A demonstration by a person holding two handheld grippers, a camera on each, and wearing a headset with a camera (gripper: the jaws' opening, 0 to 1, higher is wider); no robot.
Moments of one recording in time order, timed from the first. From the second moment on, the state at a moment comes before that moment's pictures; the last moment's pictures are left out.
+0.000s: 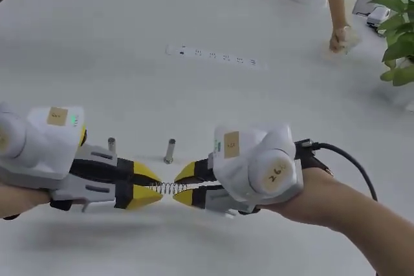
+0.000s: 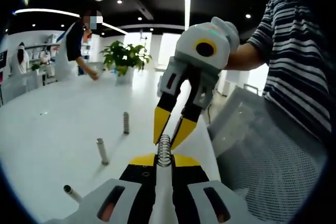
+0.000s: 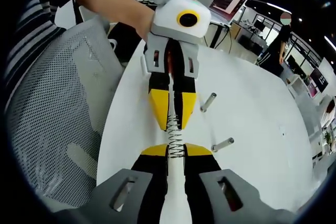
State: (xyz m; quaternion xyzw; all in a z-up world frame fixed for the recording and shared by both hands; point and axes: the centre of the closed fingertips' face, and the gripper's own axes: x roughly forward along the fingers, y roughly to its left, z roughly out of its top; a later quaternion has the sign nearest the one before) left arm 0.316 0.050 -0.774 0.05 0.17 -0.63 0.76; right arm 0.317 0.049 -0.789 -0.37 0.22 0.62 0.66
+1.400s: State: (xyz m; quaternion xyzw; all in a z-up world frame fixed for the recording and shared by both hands) left arm 0.305 0.049 -0.781 0.07 0.18 -0.64 0.74; right arm 0.305 0.041 -0.777 -0.40 0.19 0.63 0.64
